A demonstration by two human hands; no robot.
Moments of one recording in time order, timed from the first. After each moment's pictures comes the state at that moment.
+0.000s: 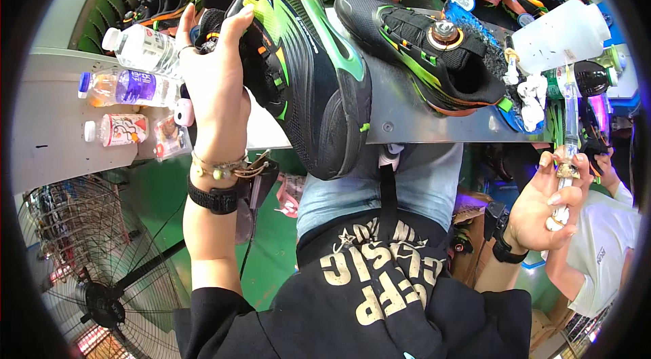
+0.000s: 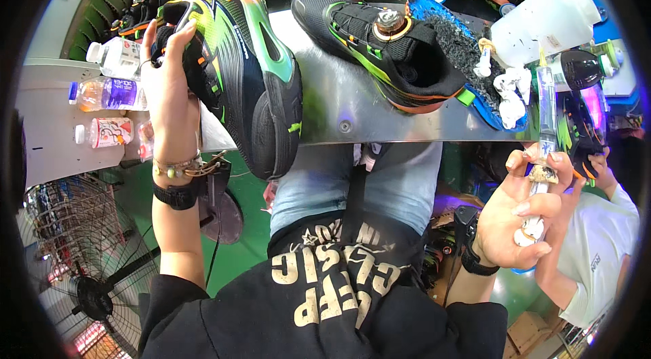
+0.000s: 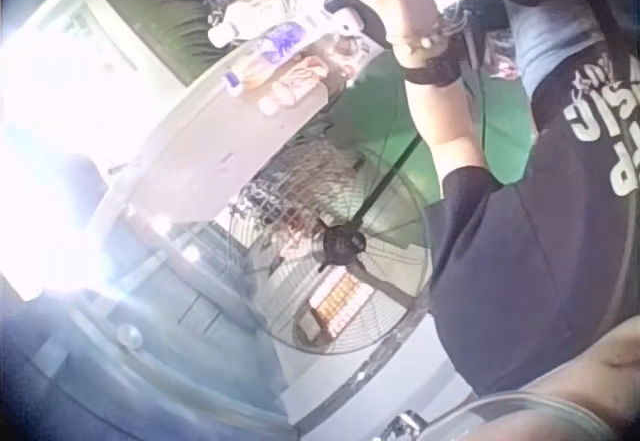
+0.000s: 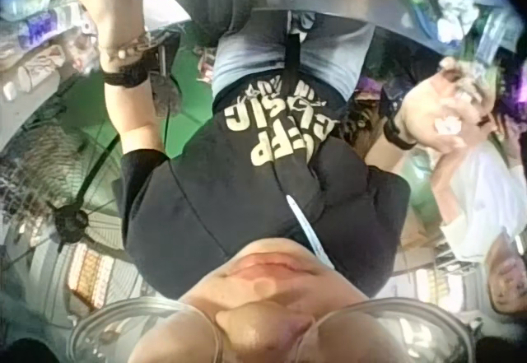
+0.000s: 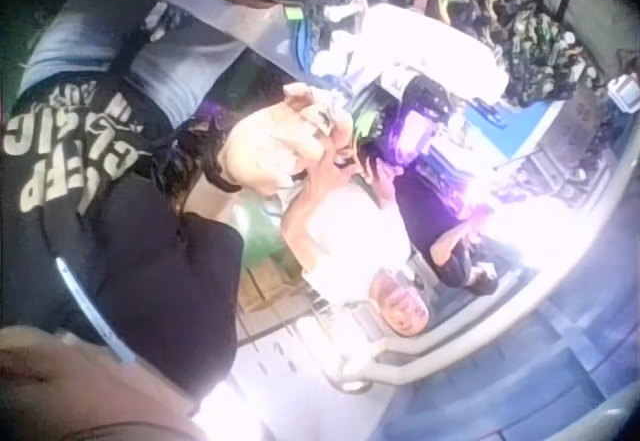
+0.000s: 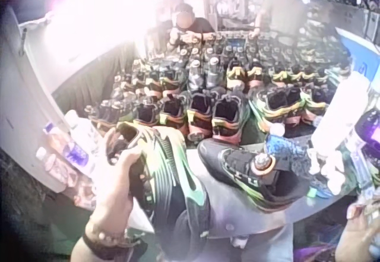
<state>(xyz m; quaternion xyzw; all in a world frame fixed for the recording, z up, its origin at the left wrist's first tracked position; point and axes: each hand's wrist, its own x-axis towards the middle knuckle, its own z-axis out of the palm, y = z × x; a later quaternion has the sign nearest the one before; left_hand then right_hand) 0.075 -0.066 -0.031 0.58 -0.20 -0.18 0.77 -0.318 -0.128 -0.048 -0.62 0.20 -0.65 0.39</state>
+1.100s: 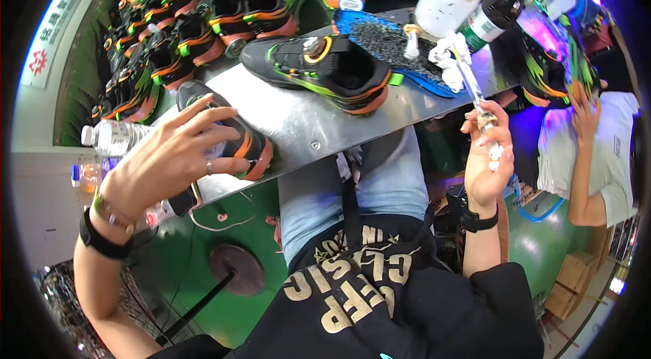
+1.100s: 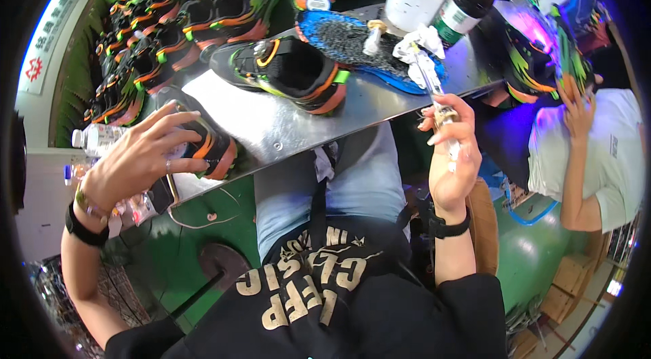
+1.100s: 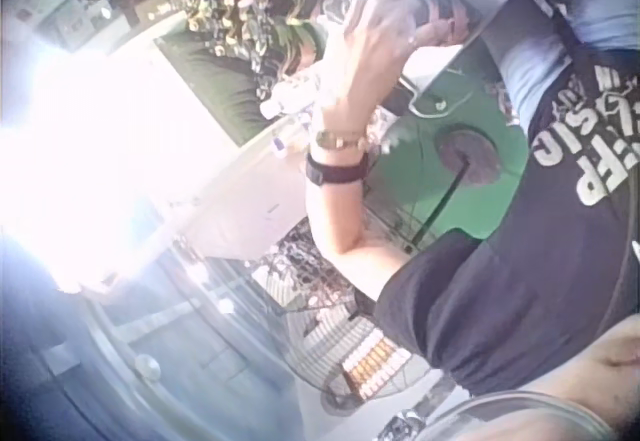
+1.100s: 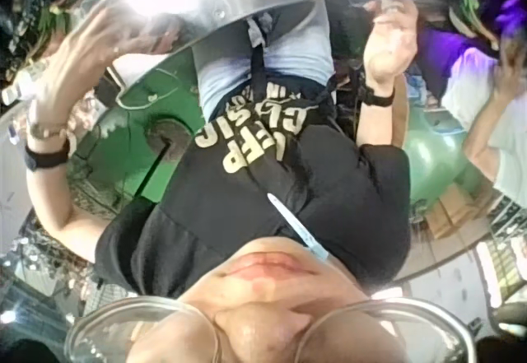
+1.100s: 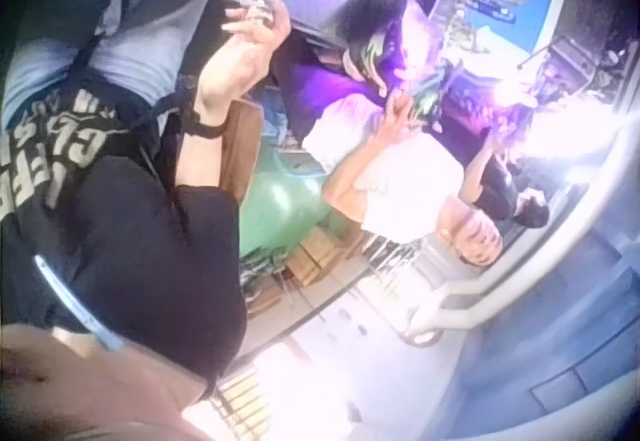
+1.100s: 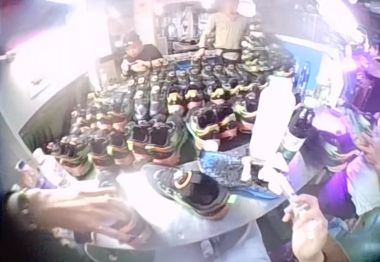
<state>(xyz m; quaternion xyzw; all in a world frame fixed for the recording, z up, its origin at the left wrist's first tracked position) 0.069 -0.060 0.057 0.37 -0.92 -0.06 -0.10 -0.338 -0.124 -0.081 -0.58 0.27 -0.62 0.44</state>
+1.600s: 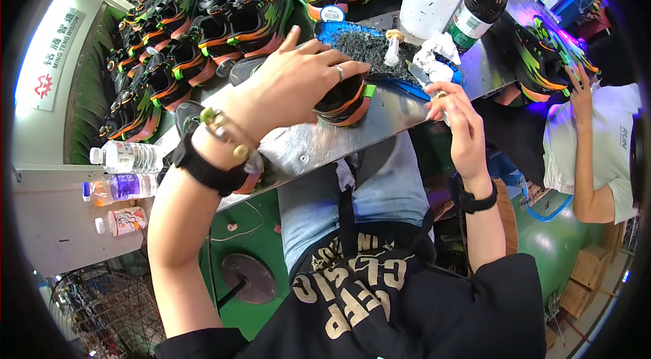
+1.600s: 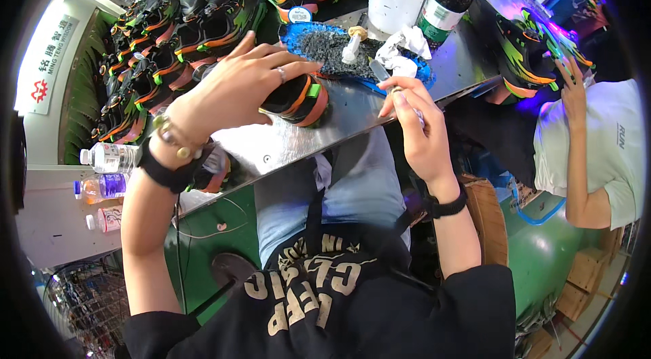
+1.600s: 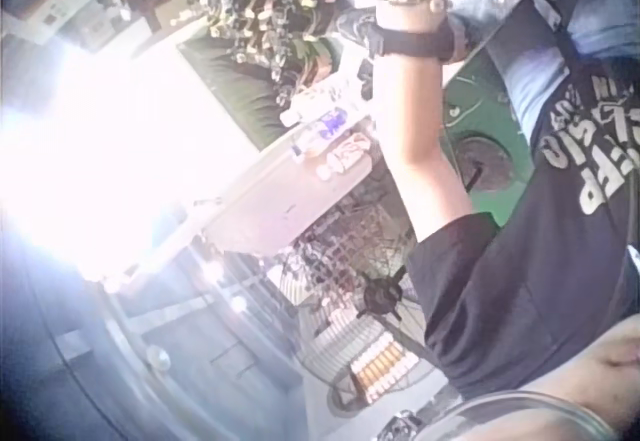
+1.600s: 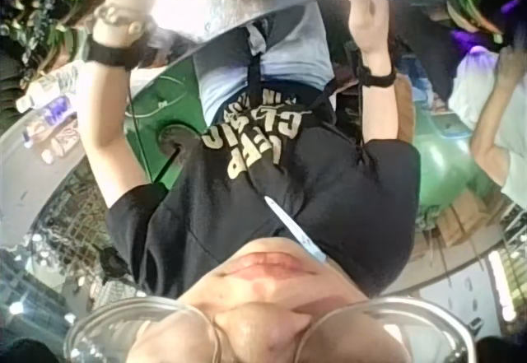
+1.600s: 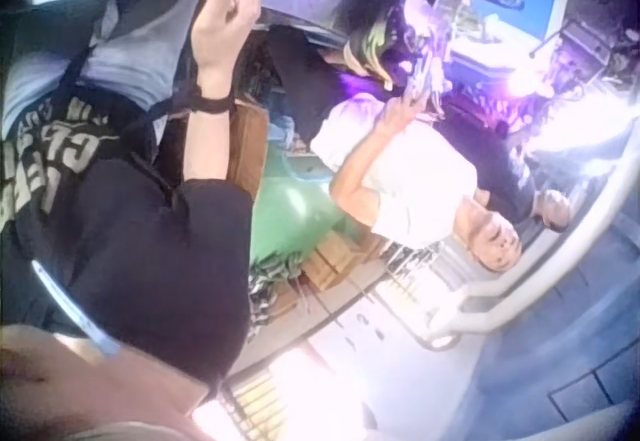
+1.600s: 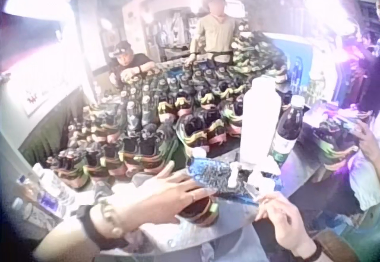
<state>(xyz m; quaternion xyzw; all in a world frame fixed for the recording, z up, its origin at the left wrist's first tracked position) -0.066 -0.178 0.016 0.41 -0.91 0.02 -0.05 -0.342 -0.159 -0.070 -0.68 0.40 -0.46 0.42</state>
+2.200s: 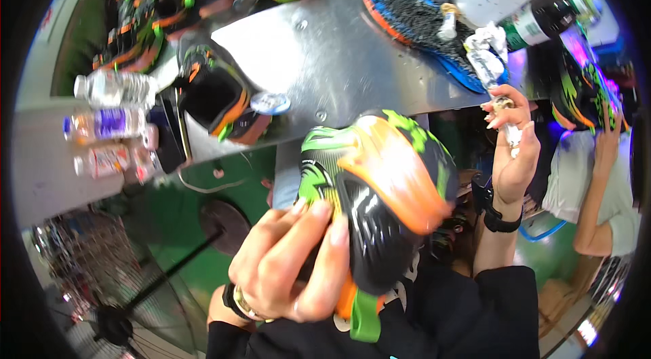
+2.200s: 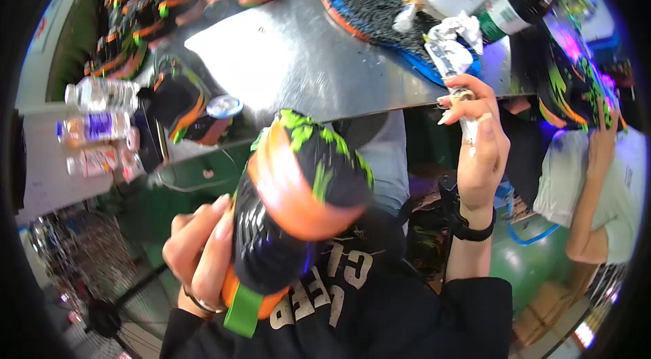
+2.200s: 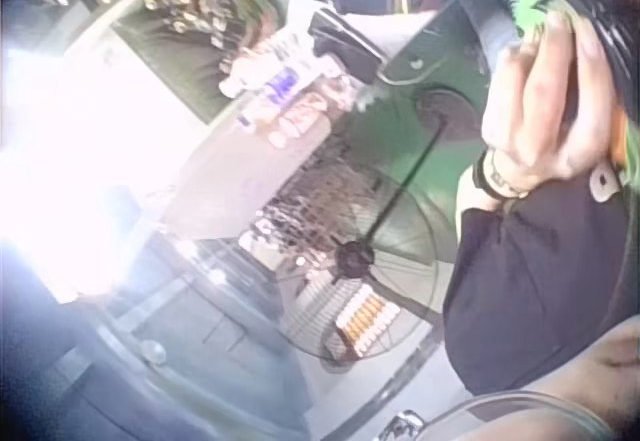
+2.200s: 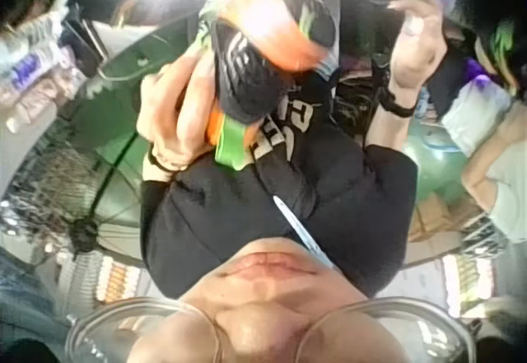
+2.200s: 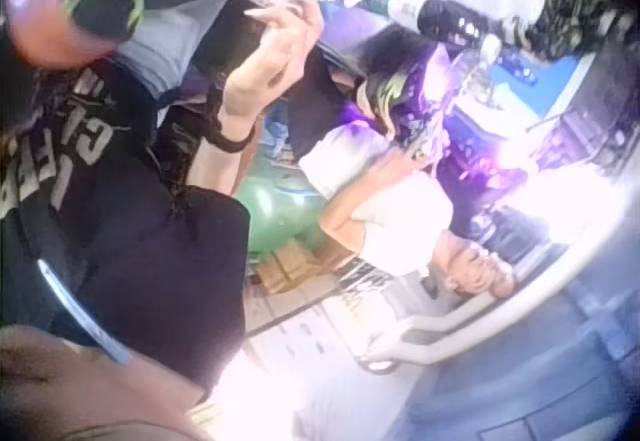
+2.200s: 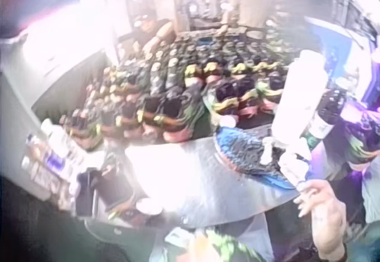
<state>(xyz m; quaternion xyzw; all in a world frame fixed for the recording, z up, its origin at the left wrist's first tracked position) -0.108 0.020 0.009 0.59 -0.72 0.12 0.34 -0.358 -0.150 -0.066 -0.68 0.33 -0.48 0.44</state>
